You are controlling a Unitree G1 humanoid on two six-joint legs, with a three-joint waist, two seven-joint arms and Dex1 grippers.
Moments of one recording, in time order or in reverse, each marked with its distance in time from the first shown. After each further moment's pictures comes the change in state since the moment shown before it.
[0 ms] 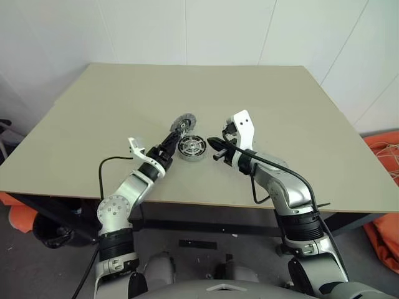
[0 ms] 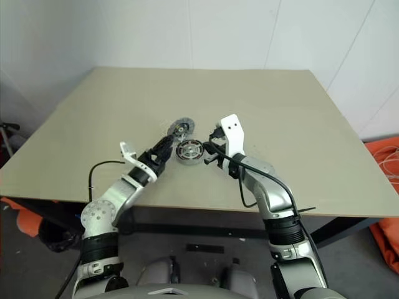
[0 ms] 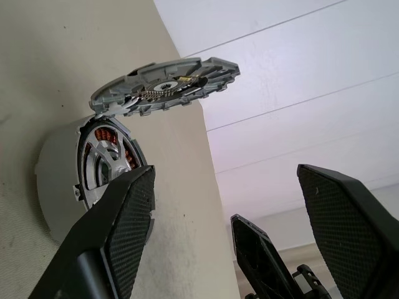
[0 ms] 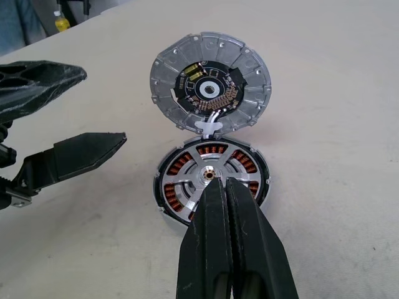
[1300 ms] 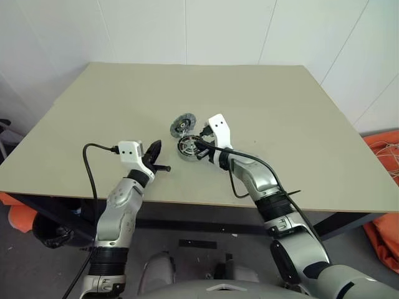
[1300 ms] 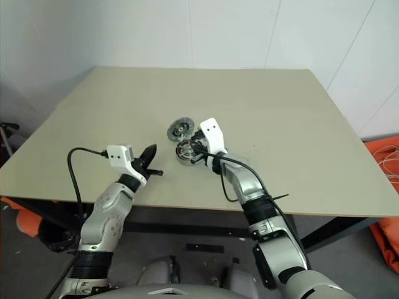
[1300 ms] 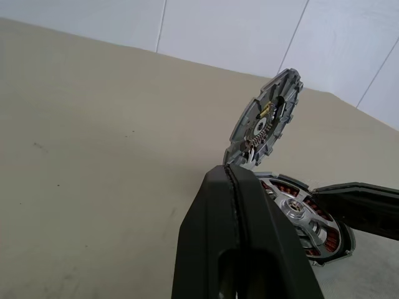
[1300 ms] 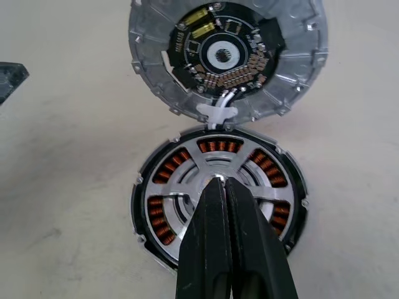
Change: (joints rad) left arm 0.122 0.140 -0.288 -0.016 0.821 -0.611 -0.178; right arm -0.189 0.120 0.086 0.490 -0.147 -0.244 0.013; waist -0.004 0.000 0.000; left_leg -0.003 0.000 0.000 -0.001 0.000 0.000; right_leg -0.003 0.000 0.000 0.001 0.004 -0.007
